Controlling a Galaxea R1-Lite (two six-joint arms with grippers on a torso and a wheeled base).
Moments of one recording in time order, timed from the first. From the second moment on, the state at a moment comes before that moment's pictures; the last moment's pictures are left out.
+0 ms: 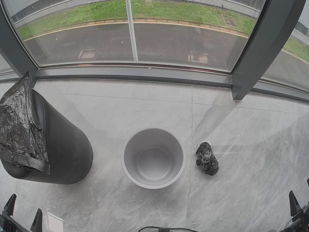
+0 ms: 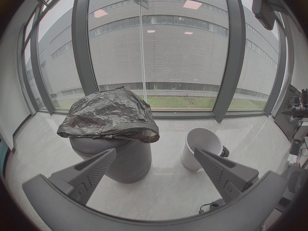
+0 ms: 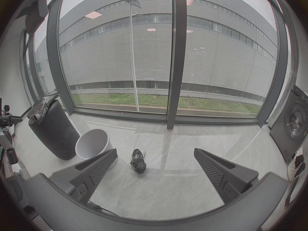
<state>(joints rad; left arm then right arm) 0.00 0.02 -0.02 0.00 -0.05 0.04 0.00 0.02 -0.02 0.00 -0.01 0.00</state>
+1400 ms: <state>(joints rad) -0.04 0.39 -0.23 -0.02 -0.07 0.64 0.15 0.78 -0.35 -0.31 0.55 -0.02</state>
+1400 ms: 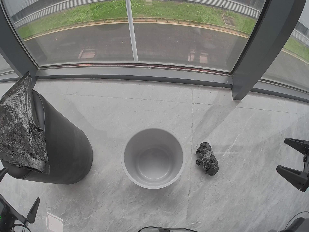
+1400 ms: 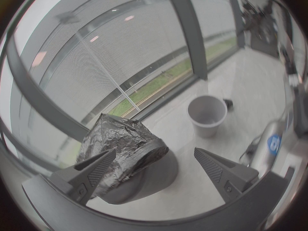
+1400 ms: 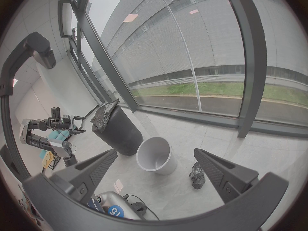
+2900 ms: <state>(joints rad) -0.04 0.96 -0.21 -0.48 0.21 1.20 0.09 1.02 -0.34 -0.44 0.58 -0.01</state>
